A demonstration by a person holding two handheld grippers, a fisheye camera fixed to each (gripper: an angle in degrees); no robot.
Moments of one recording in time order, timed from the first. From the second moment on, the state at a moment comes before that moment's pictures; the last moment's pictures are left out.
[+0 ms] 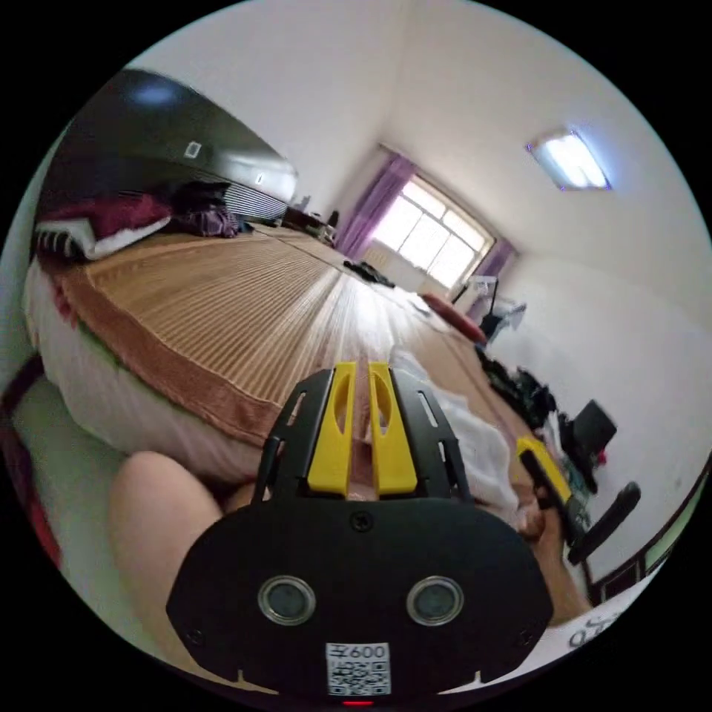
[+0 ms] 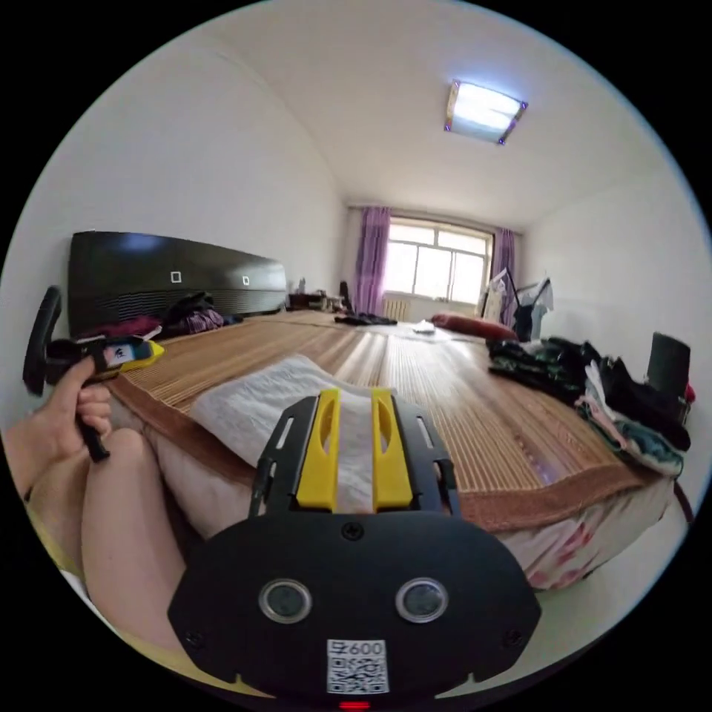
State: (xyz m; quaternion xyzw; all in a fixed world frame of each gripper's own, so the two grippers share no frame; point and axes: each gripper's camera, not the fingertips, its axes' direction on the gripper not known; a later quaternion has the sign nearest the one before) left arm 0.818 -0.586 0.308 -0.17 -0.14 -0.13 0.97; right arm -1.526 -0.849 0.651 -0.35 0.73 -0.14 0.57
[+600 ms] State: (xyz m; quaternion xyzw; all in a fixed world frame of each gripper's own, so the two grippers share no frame) left arm 0.659 -0.602 0.417 -0.42 0.13 -0.19 0.88; right arm -1.444 -0.770 0.689 -0.47 0.59 -0.05 0.65
